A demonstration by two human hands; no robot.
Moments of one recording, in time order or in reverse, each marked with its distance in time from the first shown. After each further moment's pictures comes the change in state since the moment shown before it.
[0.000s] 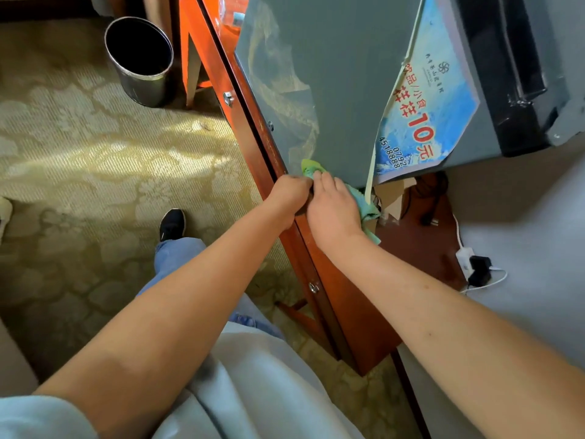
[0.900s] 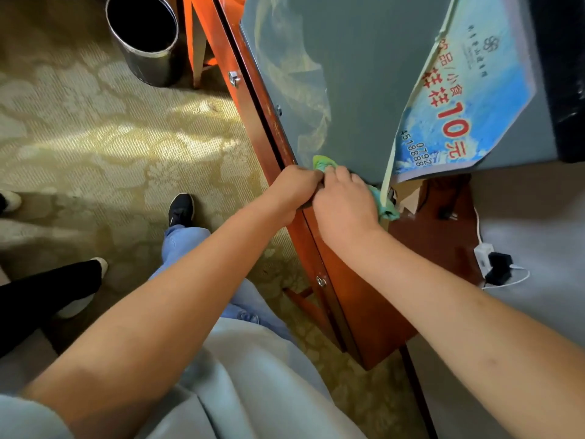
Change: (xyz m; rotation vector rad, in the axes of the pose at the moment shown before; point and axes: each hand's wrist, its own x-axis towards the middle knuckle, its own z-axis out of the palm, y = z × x) left_hand 0.015 -0.004 -0.004 0.047 -0.071 0.035; right_hand 0.006 0.006 0.003 0.120 0.048 -0.021
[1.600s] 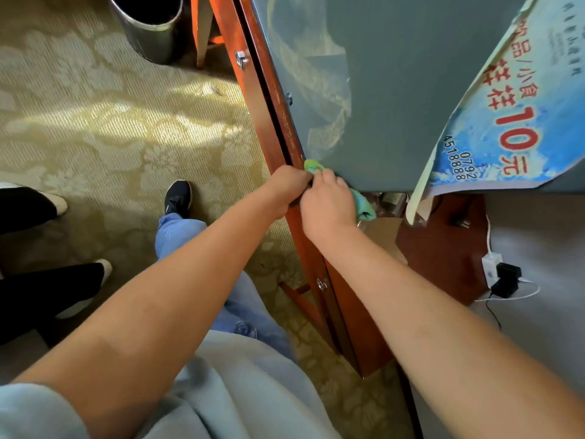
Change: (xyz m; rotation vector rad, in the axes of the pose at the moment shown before) left_hand 0.044 -0.020 -0.018 0.085 0.051 -0.120; right_hand 0.047 -0.039 0.034 0.044 -0.124 0.013
